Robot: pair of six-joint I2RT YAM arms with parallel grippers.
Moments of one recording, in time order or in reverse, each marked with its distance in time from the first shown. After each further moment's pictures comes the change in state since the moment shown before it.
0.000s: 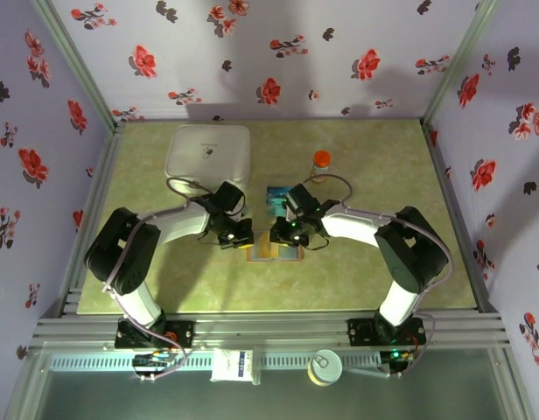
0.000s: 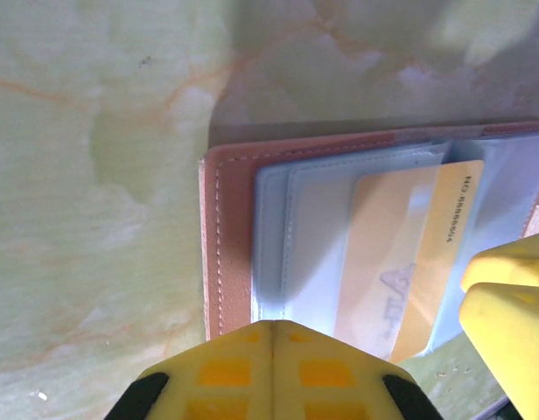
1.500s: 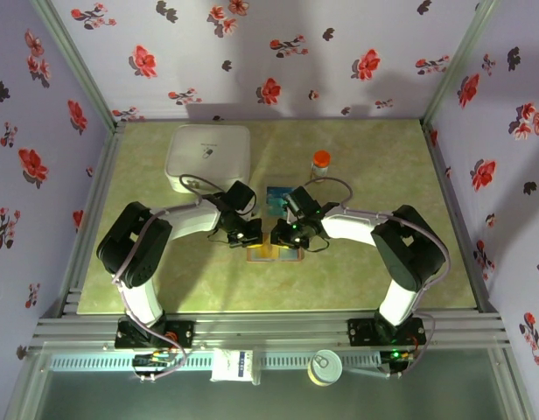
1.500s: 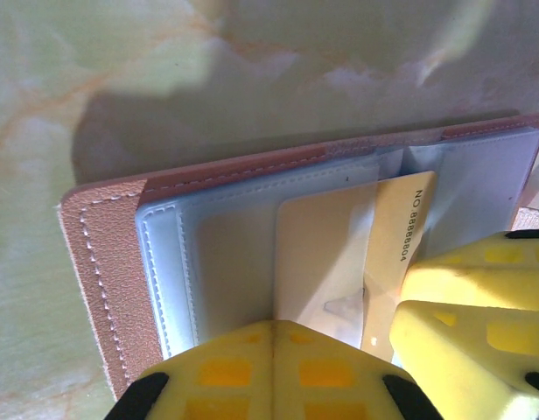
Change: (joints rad) left arm -0.057 0.088 0.076 0.005 0.002 0.000; right arm -0.003 0.027 -0.029 0.038 -0.014 0.003
